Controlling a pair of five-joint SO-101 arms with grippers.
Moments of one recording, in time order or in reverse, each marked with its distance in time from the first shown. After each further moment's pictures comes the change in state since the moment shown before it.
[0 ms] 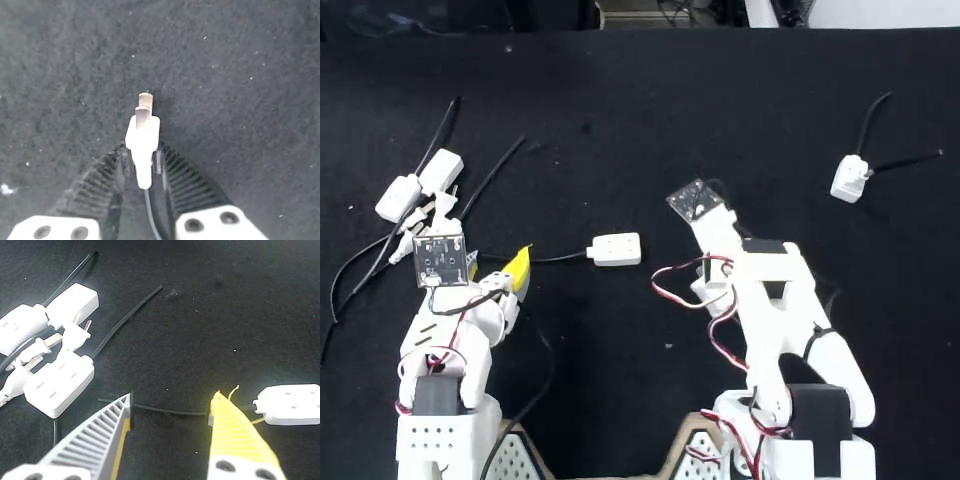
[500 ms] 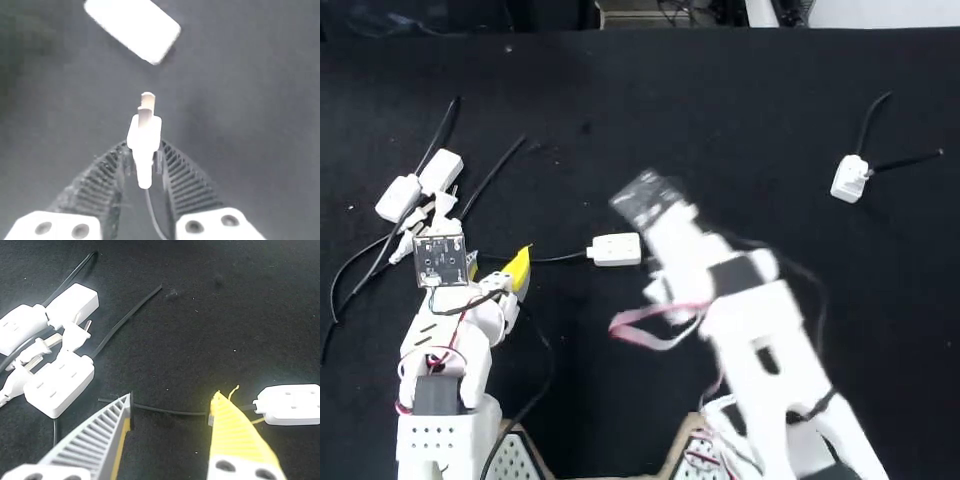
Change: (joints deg) left arm 0.0 0.0 0.0 0.0 0.0; right arm -23.8 -26.0 0.0 12.8 -14.4
